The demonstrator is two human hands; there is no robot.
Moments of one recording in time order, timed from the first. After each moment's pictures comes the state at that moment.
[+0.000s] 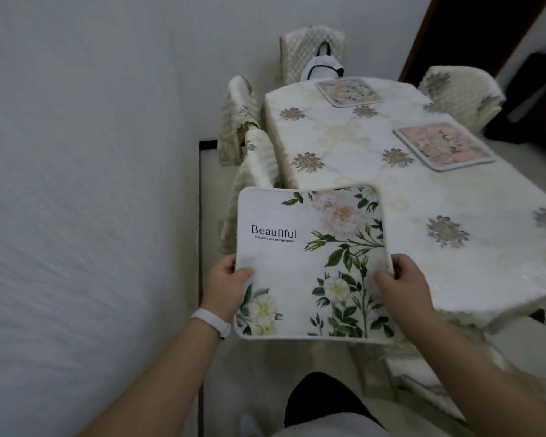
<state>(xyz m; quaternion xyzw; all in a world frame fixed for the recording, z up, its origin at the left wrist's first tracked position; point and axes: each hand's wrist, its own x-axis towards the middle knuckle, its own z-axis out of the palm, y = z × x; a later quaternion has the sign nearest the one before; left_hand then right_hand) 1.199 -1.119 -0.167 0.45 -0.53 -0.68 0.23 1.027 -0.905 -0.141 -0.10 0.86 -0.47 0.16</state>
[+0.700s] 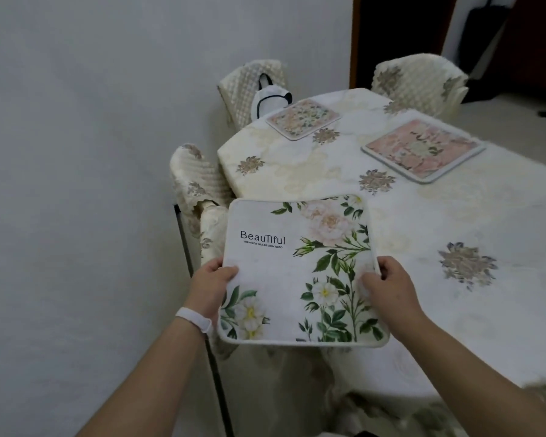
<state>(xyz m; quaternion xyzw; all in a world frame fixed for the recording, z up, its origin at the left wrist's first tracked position) 0.969 -1.266 -0.115 0.43 -0.59 -0.67 0.12 0.846 -1.009 -0.163 0.02 0.79 -0.58 0.17</state>
